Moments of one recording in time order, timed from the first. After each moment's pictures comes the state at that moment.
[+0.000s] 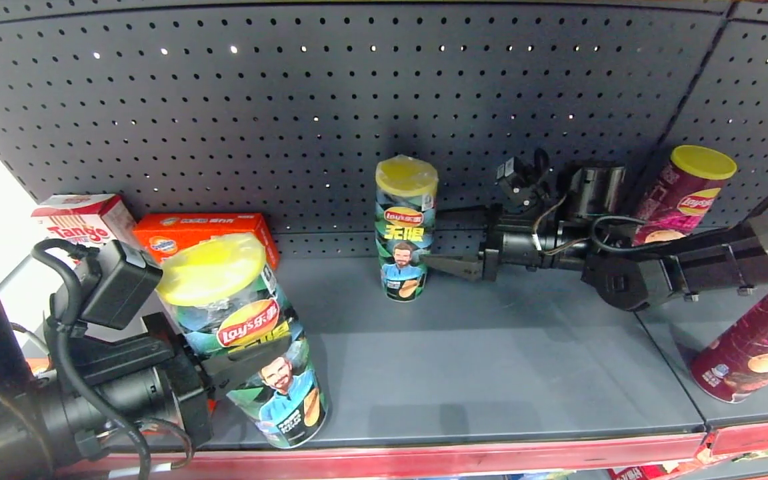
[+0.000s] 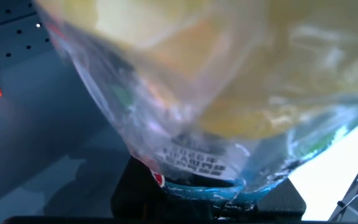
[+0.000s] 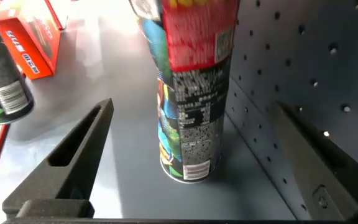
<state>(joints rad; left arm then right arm) -0.40 1.31 -0.40 -0.74 -0.38 0.00 0.41 2.08 -1.38 -0.65 0.88 -0.25</state>
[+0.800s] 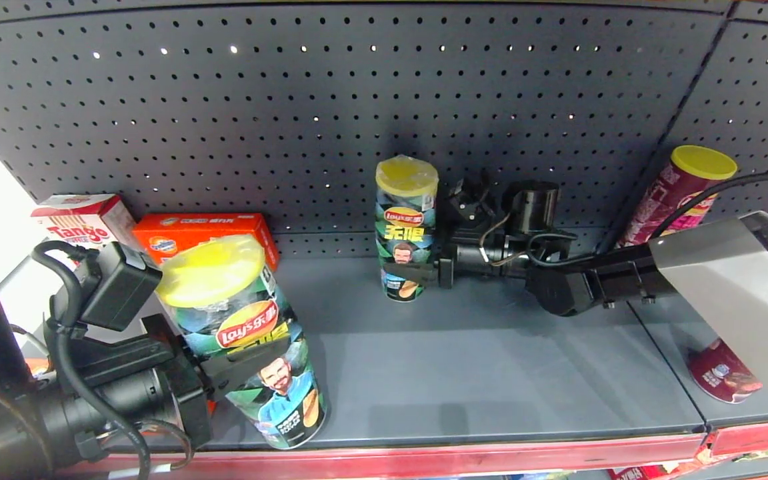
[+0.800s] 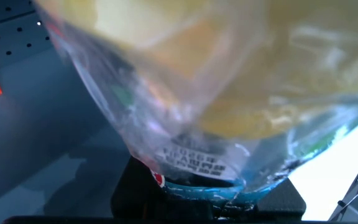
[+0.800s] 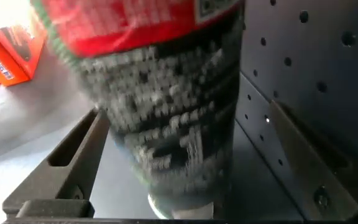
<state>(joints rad) -0.40 1.31 -0.39 -0.74 -0.38 0.00 0.47 2.27 -1.59 -0.65 0.83 -0.19</state>
